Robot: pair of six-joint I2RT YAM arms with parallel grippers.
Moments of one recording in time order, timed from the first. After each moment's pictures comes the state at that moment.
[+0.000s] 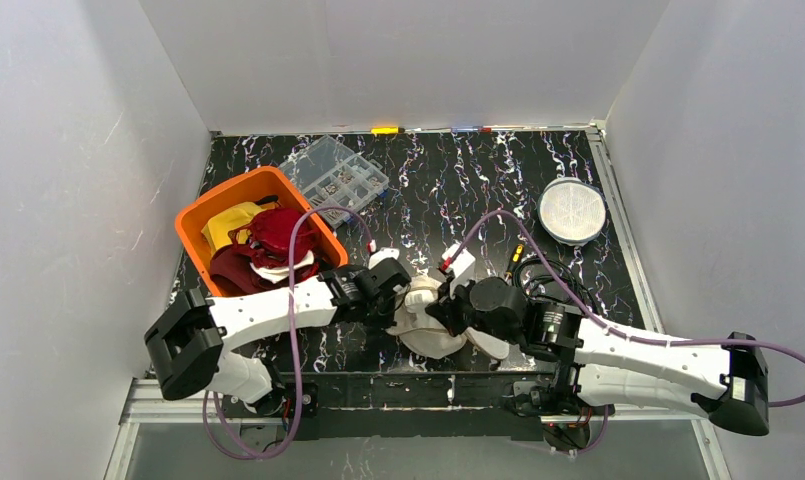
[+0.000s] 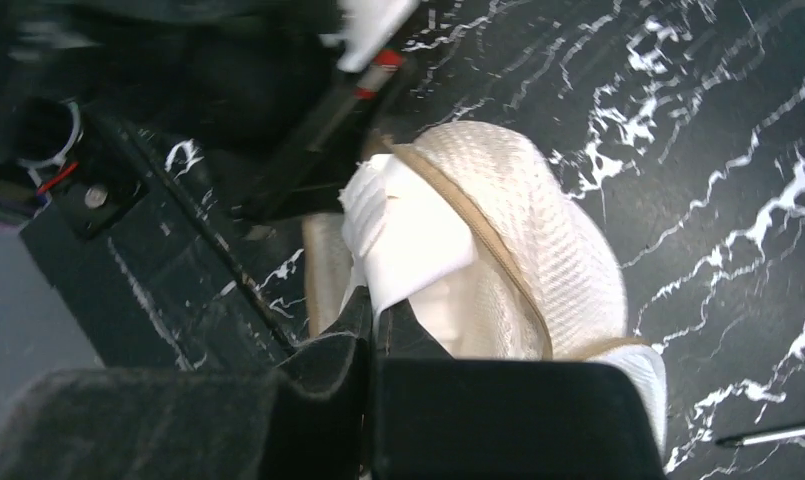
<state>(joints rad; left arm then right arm) -1.03 1.36 0.83 -0.60 -0.20 -0.80 1.24 0.88 0.61 -0.20 0.25 0.35</state>
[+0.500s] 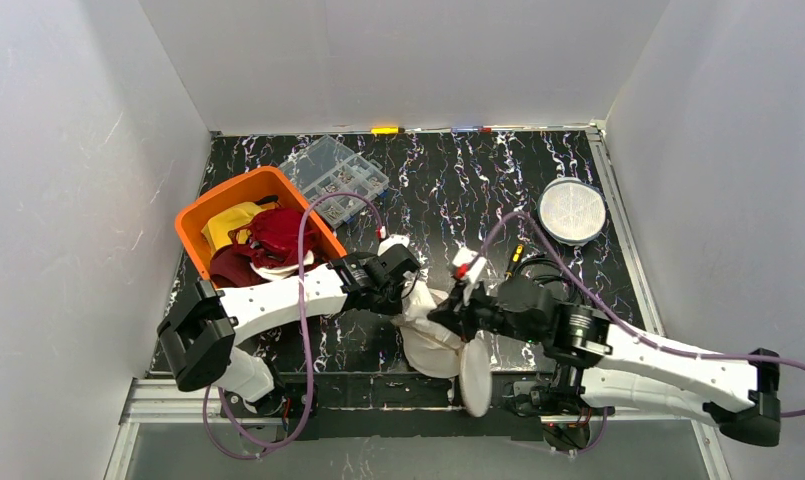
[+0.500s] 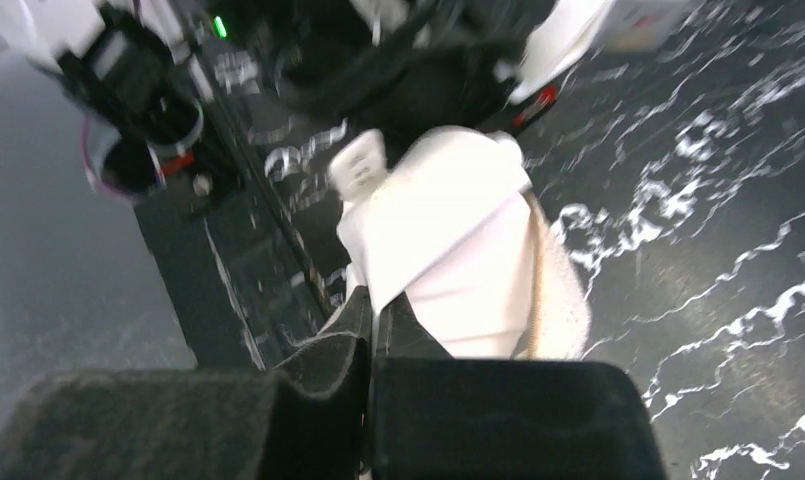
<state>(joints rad) -1.01 1.45 0.98 -0.63 -0.24 -0.72 1.24 0.78 0.67 -0.28 0.04 0.23</state>
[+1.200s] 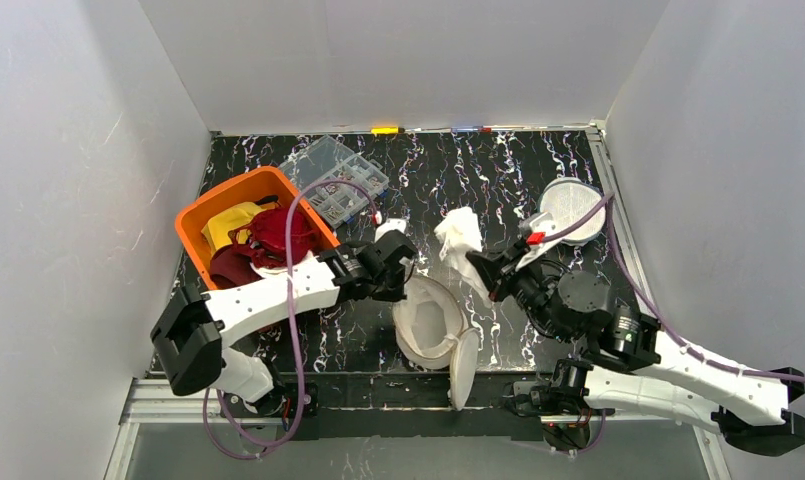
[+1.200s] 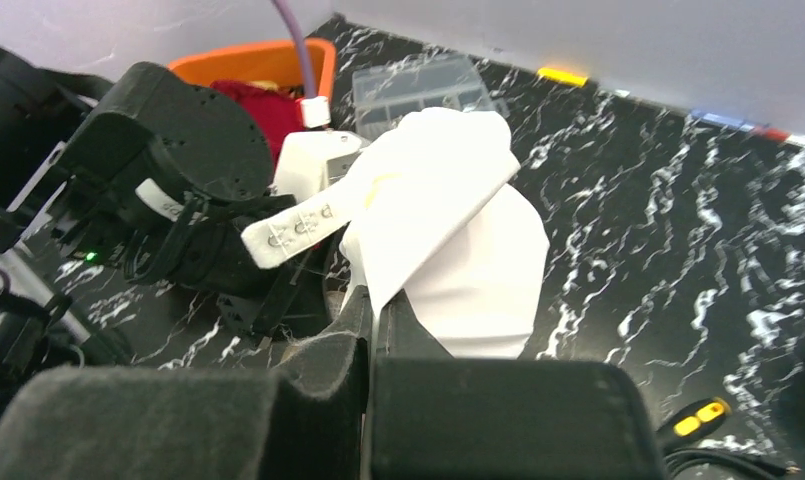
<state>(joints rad) -0.98 1.43 1.04 -0.65 -0.24 -0.74 1.24 0.59 0.75 -0.21 0.52 0.20</state>
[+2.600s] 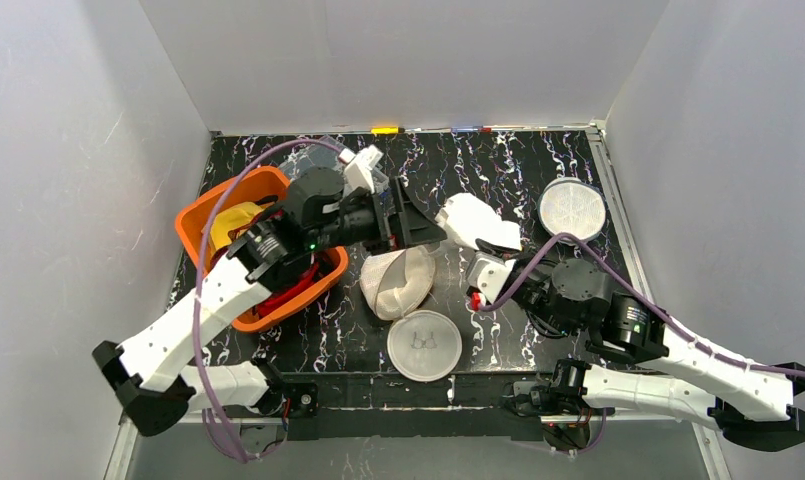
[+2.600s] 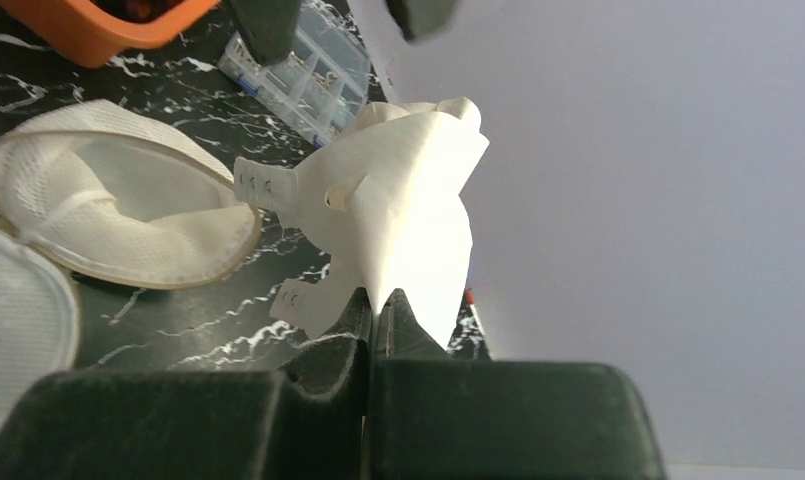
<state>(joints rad) -0.81 1.13 1.32 -0.51 0.30 -0.92 1.24 0.67 0.93 -0.40 0.38 -0.74</state>
